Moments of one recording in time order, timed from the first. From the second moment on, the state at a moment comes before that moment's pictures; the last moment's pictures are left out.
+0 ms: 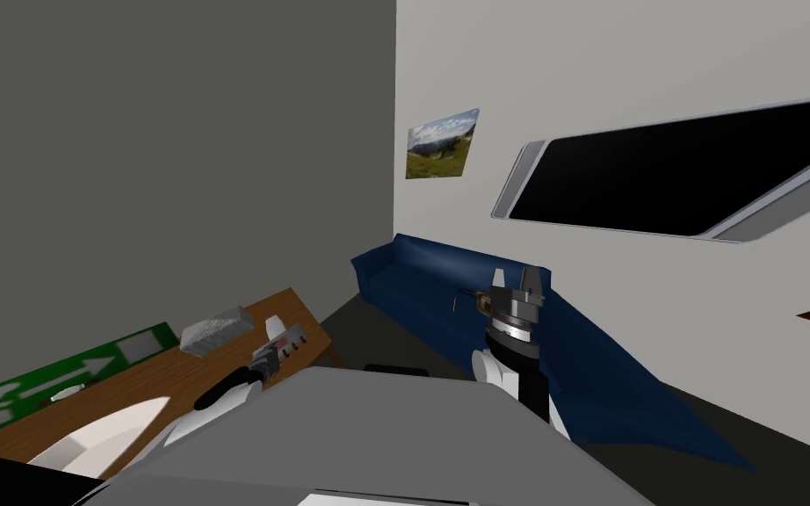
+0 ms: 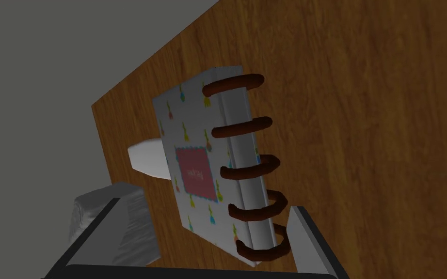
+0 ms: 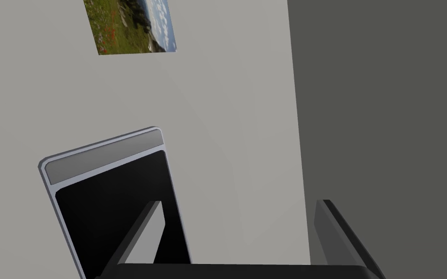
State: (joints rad) left arm 0.43 0.33 0.39 -1.33 0.34 0.29 0.18; right arm 0.50 0.04 -0.06 -2.31 -0.04 -0.62 0.09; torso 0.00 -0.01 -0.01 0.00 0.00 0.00
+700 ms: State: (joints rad) left arm 0.41 0.32 0.37 -1.24 0.34 0.30 0.18; right arm 0.50 0.04 -0.06 -2.31 -0.04 -0.62 0.09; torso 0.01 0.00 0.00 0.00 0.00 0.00
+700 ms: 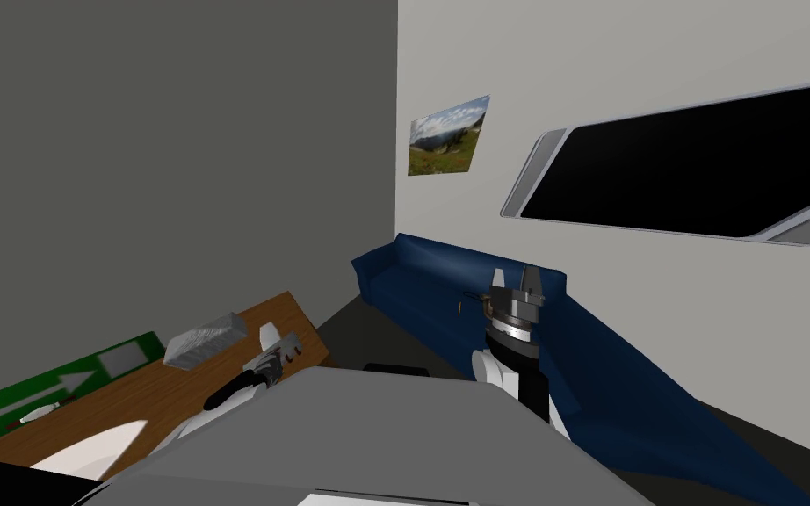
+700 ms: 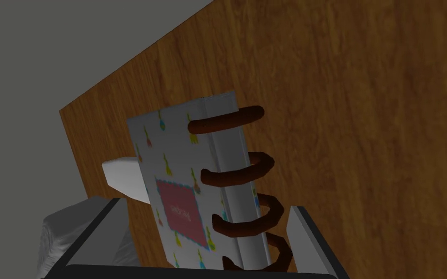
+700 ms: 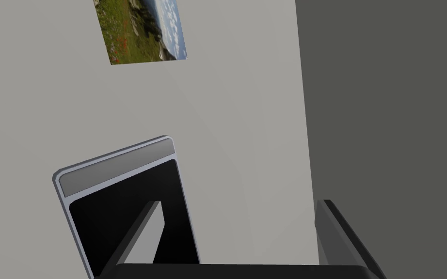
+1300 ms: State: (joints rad) left arm 0.41 0.32 0.37 -1.24 0.34 0.30 0.18; right arm 0.50 0.04 -0.06 -2.31 -0.04 -0.62 0.09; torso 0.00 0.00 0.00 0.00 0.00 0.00
